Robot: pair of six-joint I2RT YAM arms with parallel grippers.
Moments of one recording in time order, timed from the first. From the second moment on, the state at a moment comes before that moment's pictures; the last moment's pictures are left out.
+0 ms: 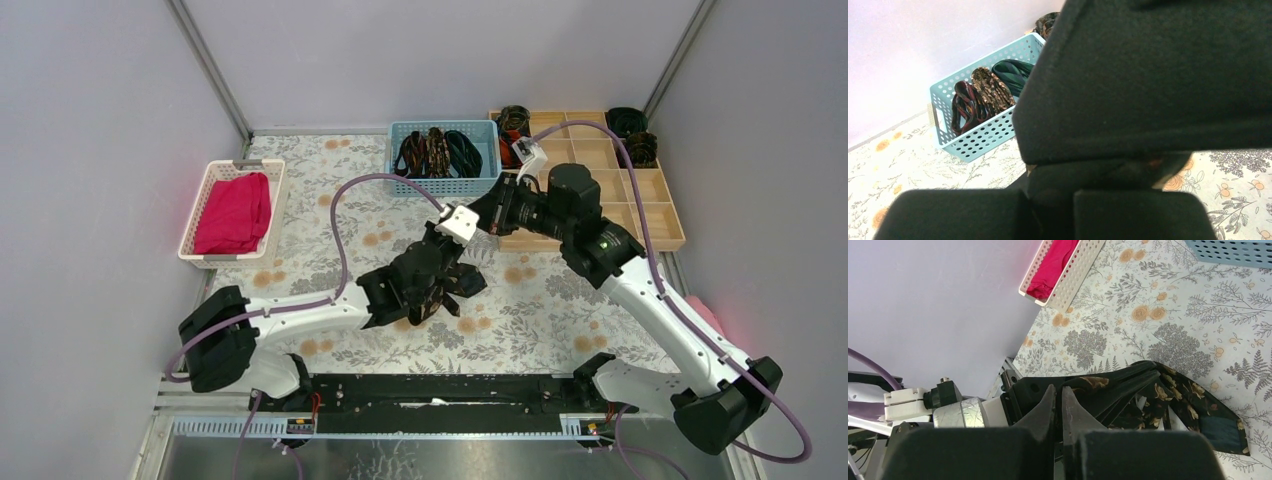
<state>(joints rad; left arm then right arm) -1.08 1.43 0.87 0.48 -0.63 0.15 0.57 1.10 1.12 -0.28 -0.41 0.68</state>
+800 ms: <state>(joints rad) -1.03 1.10 0.98 0.25 -0.90 0.10 0.57 1.11 0.86 -0.25 -0.20 0.61</state>
